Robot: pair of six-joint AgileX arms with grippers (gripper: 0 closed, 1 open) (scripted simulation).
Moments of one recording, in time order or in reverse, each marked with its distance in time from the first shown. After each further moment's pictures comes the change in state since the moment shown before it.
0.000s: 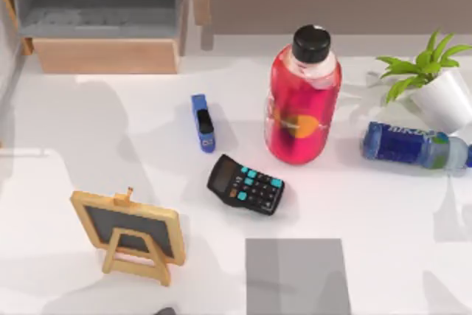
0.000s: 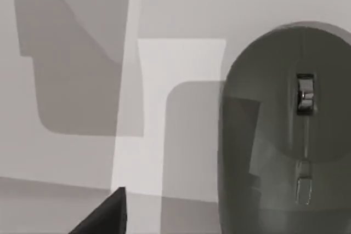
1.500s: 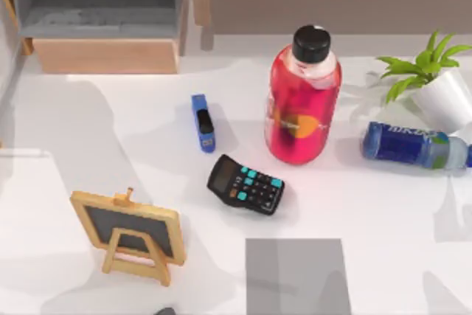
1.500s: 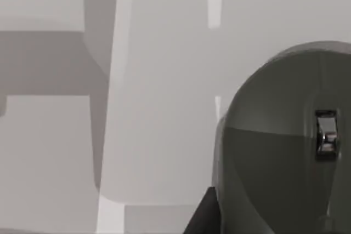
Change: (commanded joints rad) left arm -0.008 0.009 -0.070 0.081 0.000 -0.004; right arm 0.000 0.000 0.000 0.000 0.000 0.000
